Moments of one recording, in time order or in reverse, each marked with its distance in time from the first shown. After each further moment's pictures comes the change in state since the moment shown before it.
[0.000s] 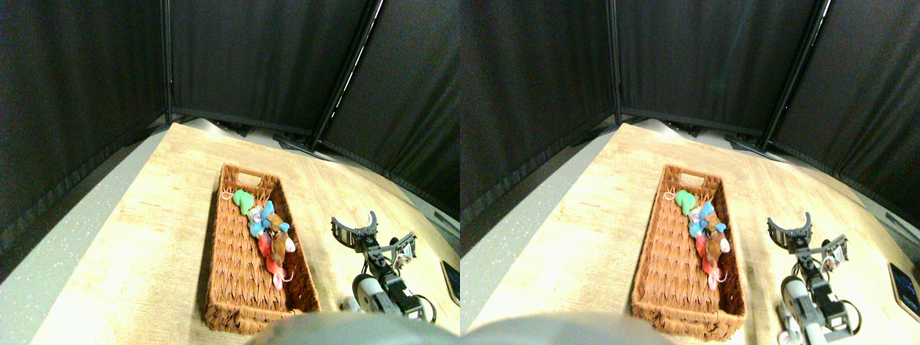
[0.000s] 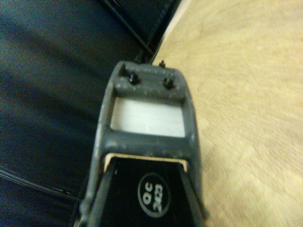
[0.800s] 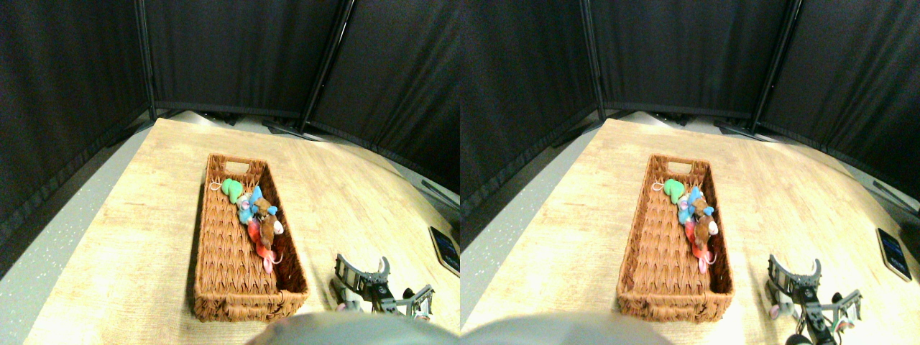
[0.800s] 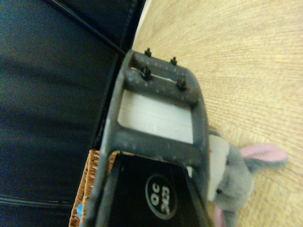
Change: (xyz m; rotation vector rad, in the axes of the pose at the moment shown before) right arm -0.073 -0.058 0.006 0.249 -0.031 -0.142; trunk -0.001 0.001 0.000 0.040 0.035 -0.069
